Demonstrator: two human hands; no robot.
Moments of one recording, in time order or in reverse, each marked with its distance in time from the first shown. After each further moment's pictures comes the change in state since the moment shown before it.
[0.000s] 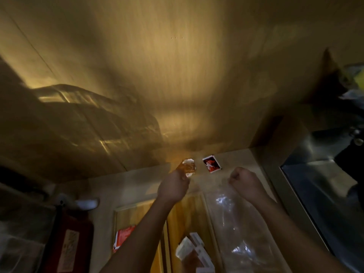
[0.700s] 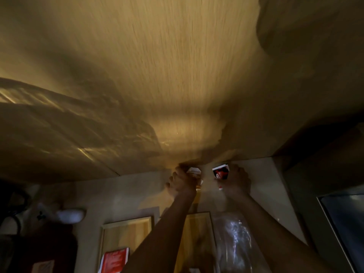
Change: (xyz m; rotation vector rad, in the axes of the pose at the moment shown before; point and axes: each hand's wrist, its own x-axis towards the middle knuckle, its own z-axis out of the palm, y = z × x) left_hand 0.107 -0.003 0.059 -0.030 0.112 -0.422; right_hand 0.115 -0.011 0.077 -0.081 0.050 0.120
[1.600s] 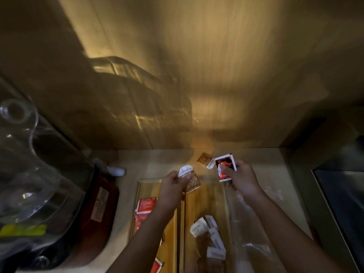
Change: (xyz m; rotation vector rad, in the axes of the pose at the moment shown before) left_hand -0.149 -0.112 -0.098 -0.820 -0.120 0.200; right_hand -0.145 -0.016 -0.042 0.706 -0.232 -0.213
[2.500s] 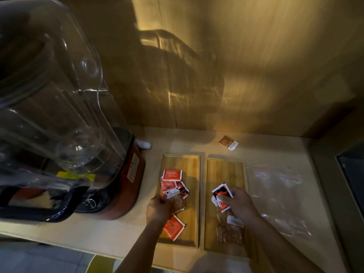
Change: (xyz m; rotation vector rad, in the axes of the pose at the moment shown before) left_hand -0.057 -0.134 -0.091 0.247 0.346 -0.334; right_hand -0.098 0.067 0.061 -0.236 -0.216 0.209
